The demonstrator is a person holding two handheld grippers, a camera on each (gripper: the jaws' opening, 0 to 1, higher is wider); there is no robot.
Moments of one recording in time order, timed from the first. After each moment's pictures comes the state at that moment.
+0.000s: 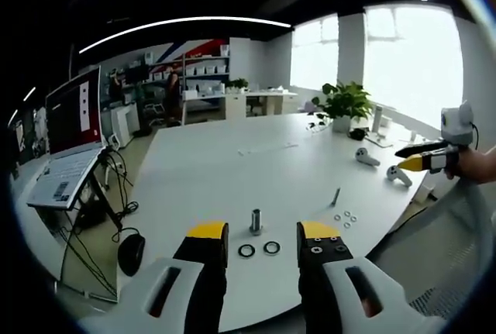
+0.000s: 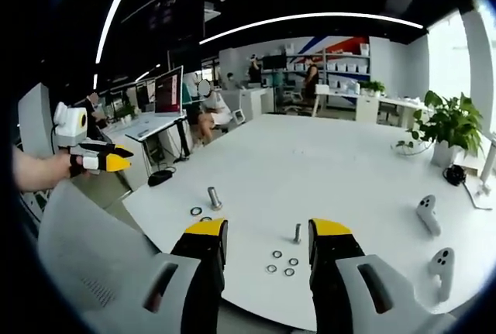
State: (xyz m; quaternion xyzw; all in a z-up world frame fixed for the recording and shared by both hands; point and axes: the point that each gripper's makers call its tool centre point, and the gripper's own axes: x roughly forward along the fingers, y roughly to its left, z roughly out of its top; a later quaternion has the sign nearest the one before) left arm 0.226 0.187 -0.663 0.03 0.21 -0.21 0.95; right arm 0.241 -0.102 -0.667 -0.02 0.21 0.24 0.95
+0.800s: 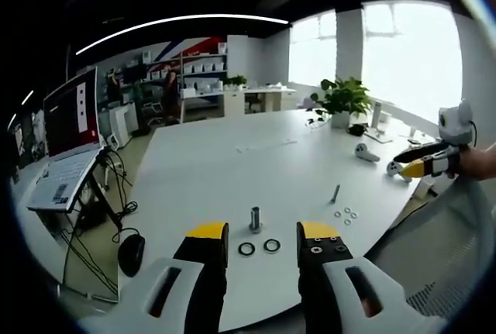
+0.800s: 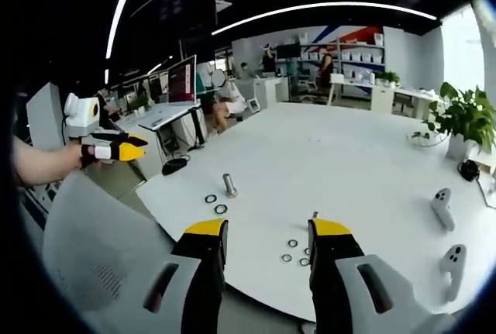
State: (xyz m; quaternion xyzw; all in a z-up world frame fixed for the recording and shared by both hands) left arm 0.226 0.184 -0.666 0.04 0.22 -0.21 0.95; right arm 0.230 -0.086 -0.684 -0.02 0.24 0.29 0.93
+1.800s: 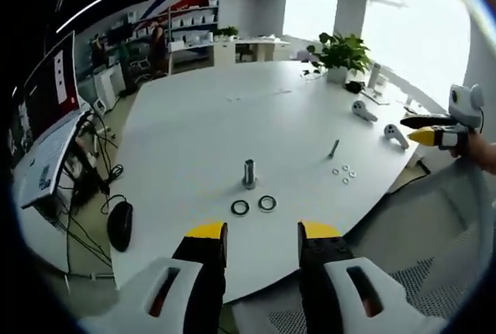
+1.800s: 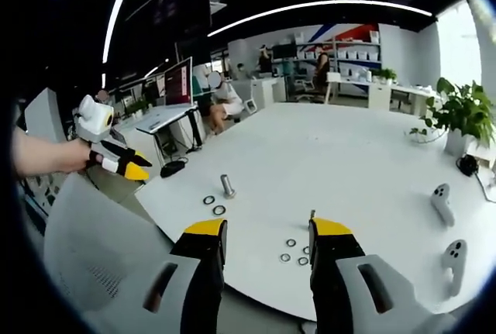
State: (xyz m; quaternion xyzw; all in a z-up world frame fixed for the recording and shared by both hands) left arm 0.231 0.189 -0.717 0.06 0.37 -0.23 0.90; right arm 0.232 -0.092 -0.683 0.00 0.24 0.28 0.93
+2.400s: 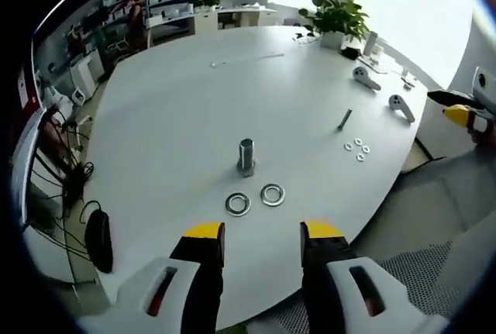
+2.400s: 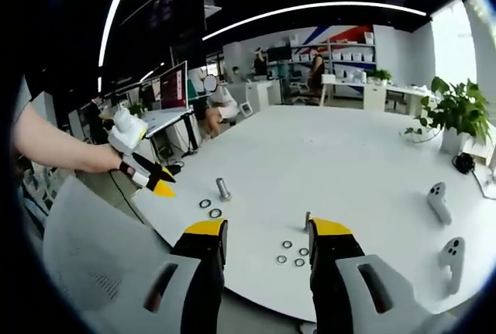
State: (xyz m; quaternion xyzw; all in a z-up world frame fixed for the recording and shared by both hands) left arm 0.275 0.176 -0.786 0.10 0.45 -0.27 0.84; right arm 0.235 -0.097 -0.682 0.00 0.24 0.26 0.93
